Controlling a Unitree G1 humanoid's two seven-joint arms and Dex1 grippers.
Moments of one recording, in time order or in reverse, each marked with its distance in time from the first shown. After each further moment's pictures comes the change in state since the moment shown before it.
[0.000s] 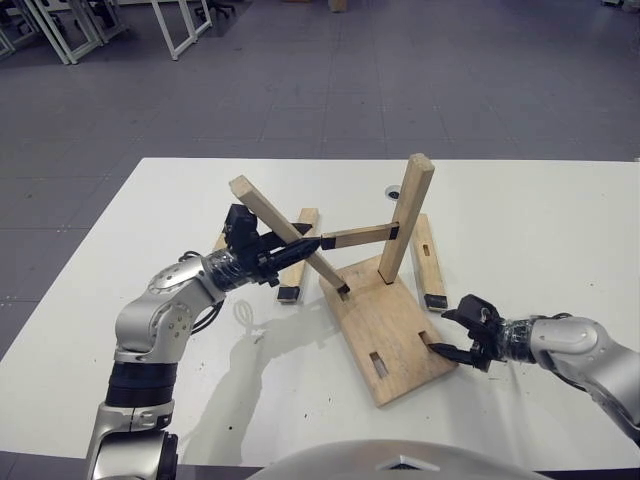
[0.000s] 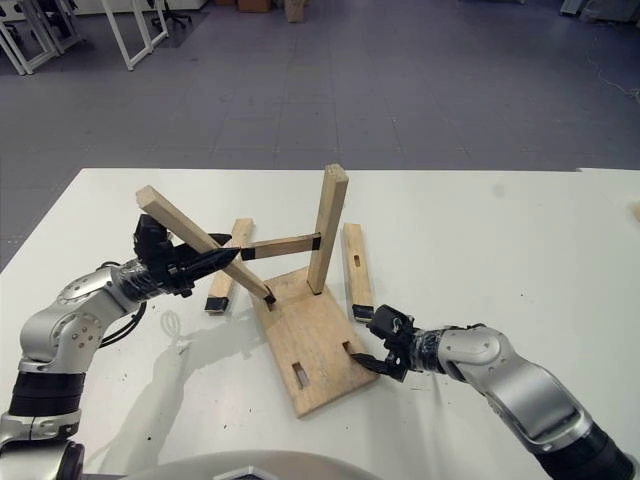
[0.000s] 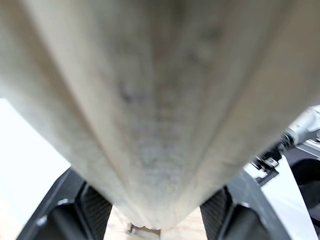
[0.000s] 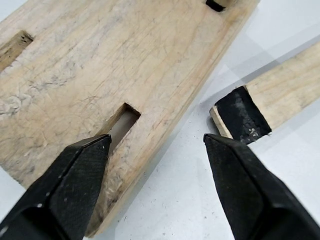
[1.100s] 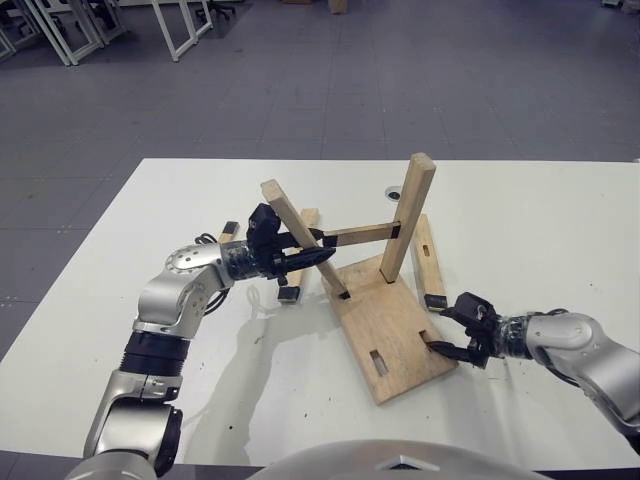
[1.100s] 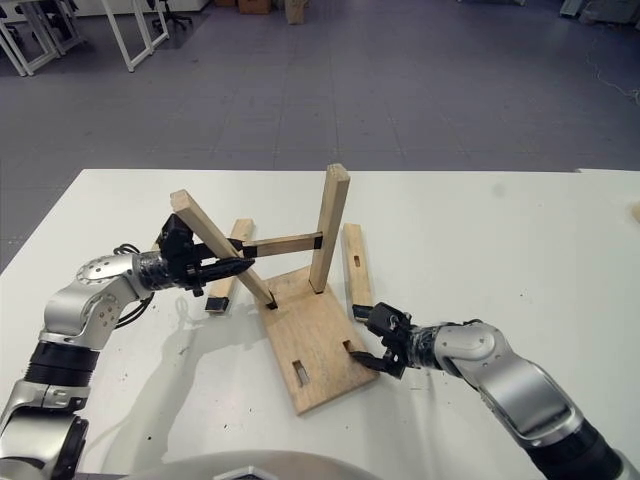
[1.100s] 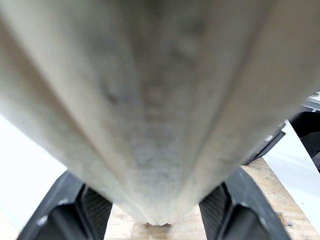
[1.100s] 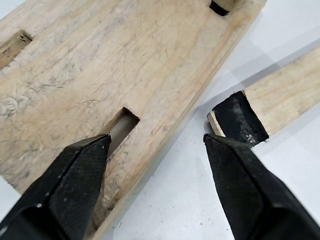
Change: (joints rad) left arm -0.156 0.029 -0.130 0.185 0.162 -0.117 -0.147; right arm -0.025 0.046 0.003 0.002 -0.065 0.032 0.031
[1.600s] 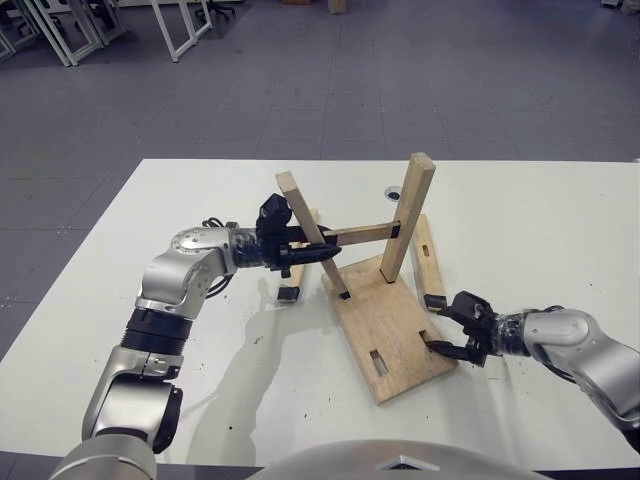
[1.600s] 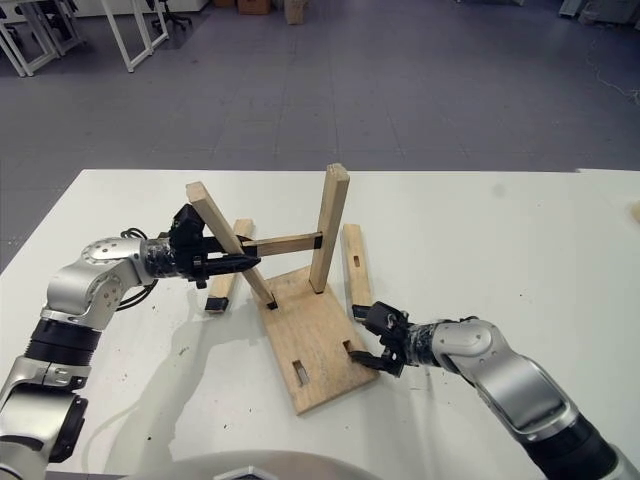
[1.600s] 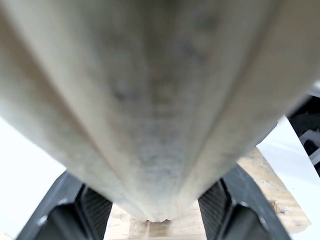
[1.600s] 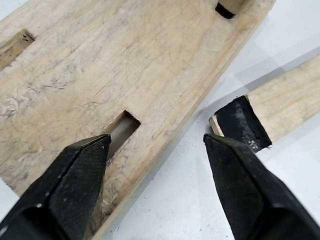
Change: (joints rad) left arm -0.109 0.033 -0.076 0.064 0.035 0.063 -0.052; right arm -0.029 0.004 0.022 0.027 -0.012 -0.012 0.028
